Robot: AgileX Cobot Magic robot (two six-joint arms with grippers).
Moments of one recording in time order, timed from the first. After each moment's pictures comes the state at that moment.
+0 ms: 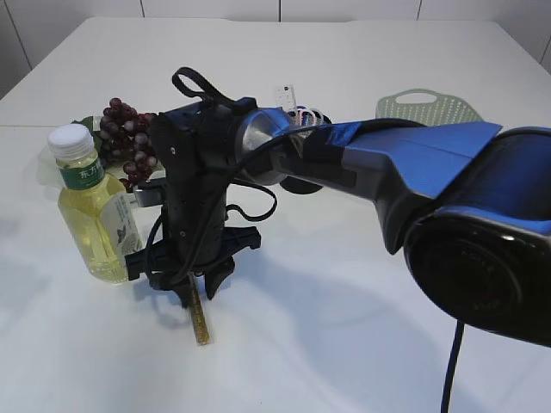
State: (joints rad) left arm -0.12 1.25 -0.94 -0.13 0.95 -0.10; right arm 0.74 2.49 -2.13 0.13 1.19 0.32
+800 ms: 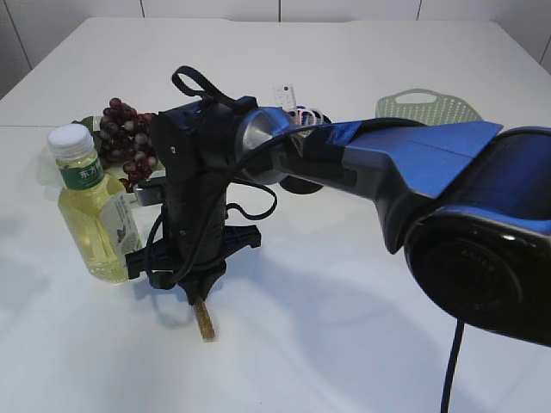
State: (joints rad) left arm -0.12 1.25 -0.94 -0.13 0.95 -0.10; right arm 0.74 2.49 -2.13 0.12 1.19 0.32
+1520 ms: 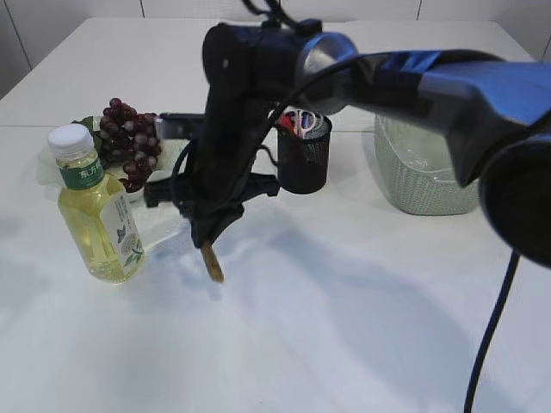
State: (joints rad) left arm -0.12 1.25 -0.94 -0.13 0.95 -0.10; right arm 0.63 2.38 -2.13 0.26 1.22 0.15
